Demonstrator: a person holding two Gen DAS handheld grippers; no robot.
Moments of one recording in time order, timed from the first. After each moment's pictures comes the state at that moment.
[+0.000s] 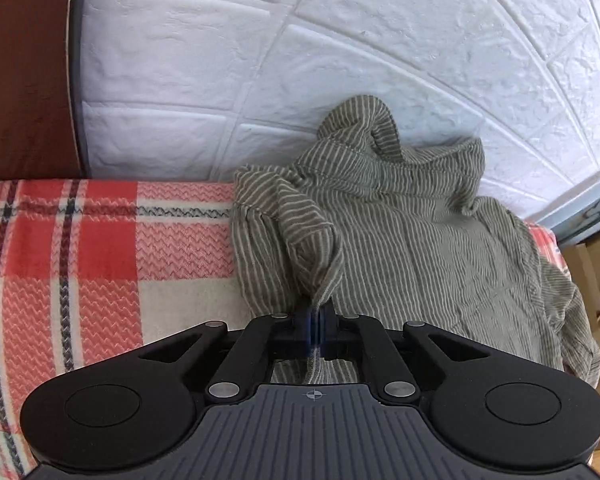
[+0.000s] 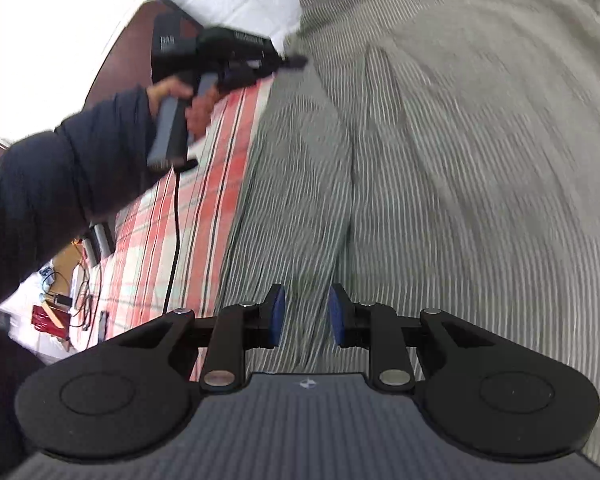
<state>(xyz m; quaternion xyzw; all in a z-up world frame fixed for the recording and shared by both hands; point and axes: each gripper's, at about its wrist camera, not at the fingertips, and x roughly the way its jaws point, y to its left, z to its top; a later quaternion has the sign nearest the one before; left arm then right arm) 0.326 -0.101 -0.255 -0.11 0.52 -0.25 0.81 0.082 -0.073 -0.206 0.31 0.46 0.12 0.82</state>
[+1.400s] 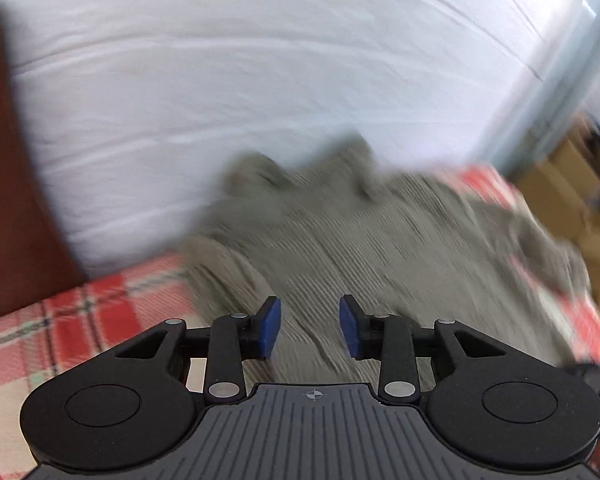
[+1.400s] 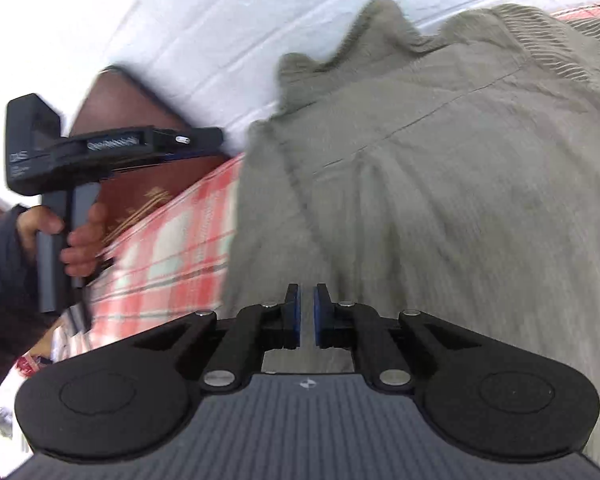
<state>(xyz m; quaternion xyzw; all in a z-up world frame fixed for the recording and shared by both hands) 0.262 -0.121 -0.195 0.06 0.44 -0.36 0.82 0.177 -0.072 -0.207 0.33 0.41 0.09 0.85</state>
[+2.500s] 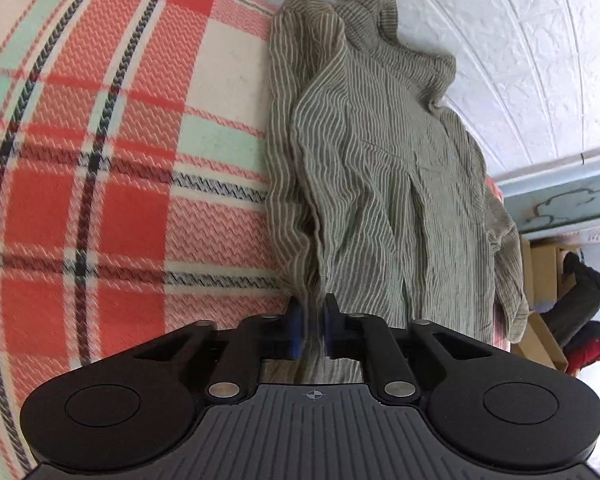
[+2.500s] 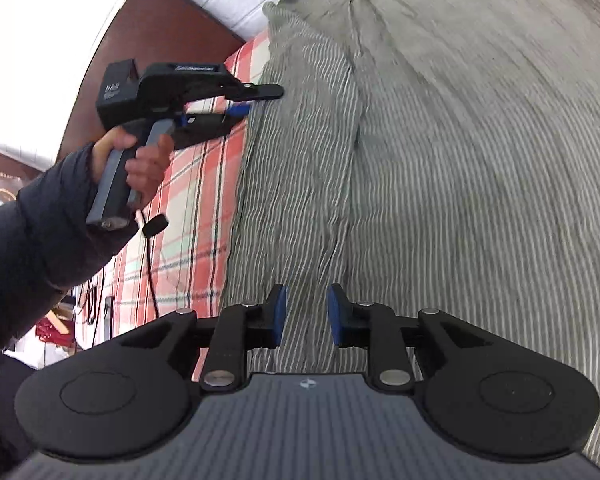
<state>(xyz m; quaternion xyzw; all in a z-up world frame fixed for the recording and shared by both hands) 0.177 -0.041 -0.273 -0.24 0.58 -0.26 0.73 0.020 -0.011 -0.205 0.35 0.49 0.09 0.79</state>
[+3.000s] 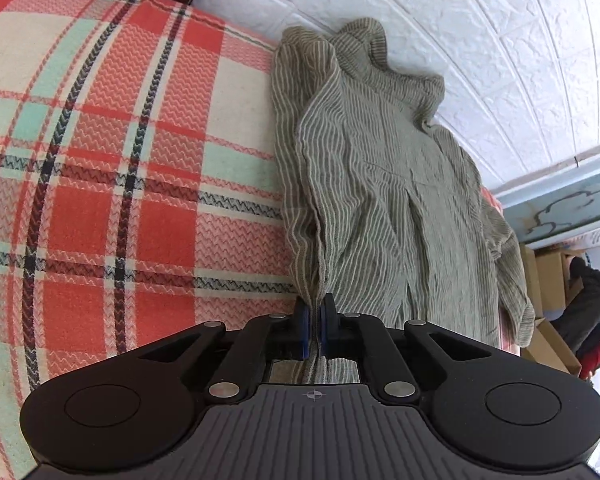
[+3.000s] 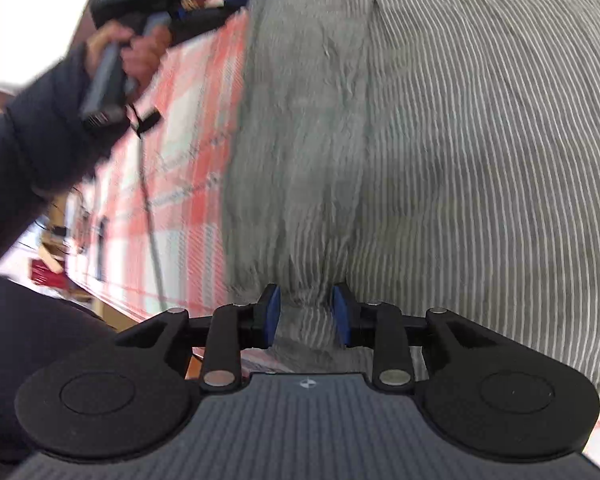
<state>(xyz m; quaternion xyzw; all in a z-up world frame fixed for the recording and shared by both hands) 0.170 -0.031 -0.262 -0.23 0.55 -0.26 0.76 -0.008 0.028 -0.225 0.32 0.56 0.12 0.75</state>
